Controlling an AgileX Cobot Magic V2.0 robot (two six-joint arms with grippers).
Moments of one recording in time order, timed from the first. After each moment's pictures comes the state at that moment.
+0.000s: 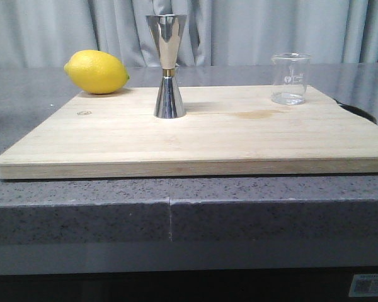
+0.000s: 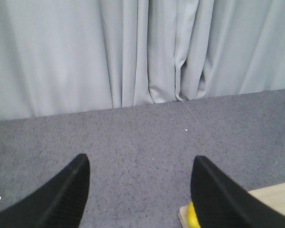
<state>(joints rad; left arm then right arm) 0.19 1.26 -1.33 -0.95 0.65 0.90 -0.15 0.90 -0.90 -0.51 0.28 0.38</state>
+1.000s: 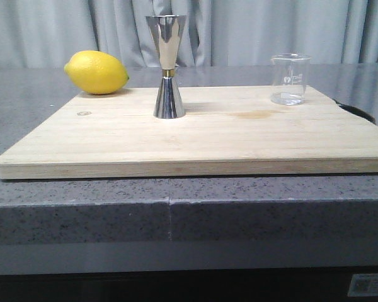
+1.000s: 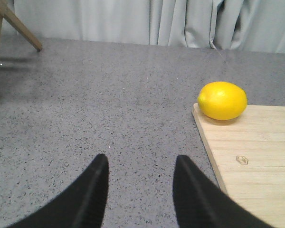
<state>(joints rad) 0.19 0.55 -0.52 -0.83 0.44 0.77 0.15 0.67 -0.75 -0.42 0.49 0.29</state>
